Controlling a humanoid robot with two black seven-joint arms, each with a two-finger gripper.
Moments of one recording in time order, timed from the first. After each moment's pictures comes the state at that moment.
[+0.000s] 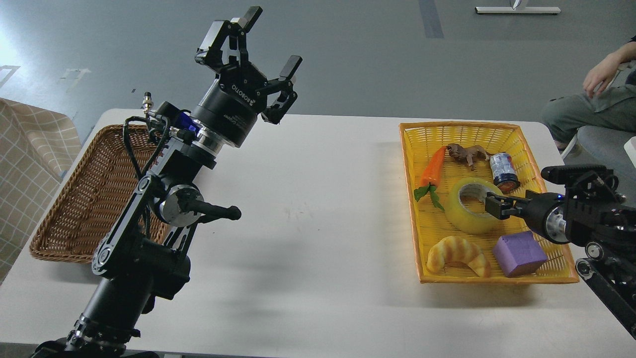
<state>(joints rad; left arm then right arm) -0.38 -0.04 -1.38 -1.45 0.80 -0.32 -0.08 0.36 -0.52 1.01 1.30 -2.13 0.49 -0.17</state>
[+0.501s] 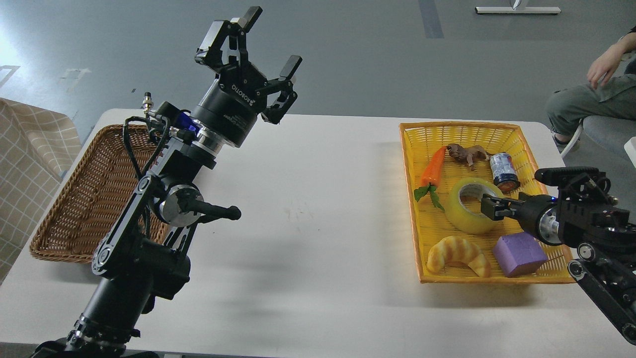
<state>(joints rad) -0.38 -0.04 -1.39 -1.45 0.79 -0.32 -0.08 0.36 -0.50 1.01 1.28 -2.14 0.49 -0.19</state>
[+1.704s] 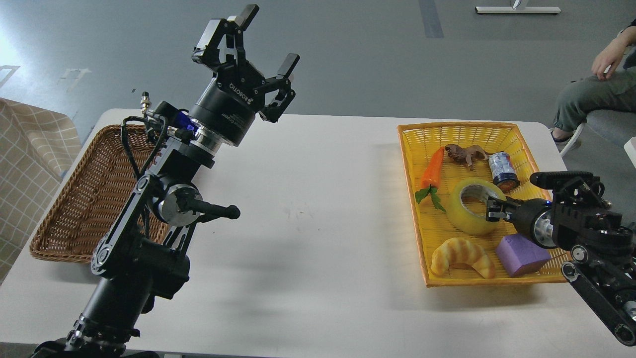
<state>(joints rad) -0.38 -0.04 -1.39 -1.45 0.79 -0.32 -0.09 0.36 -0.47 1.01 1.27 -2.13 0.49 -0.20</state>
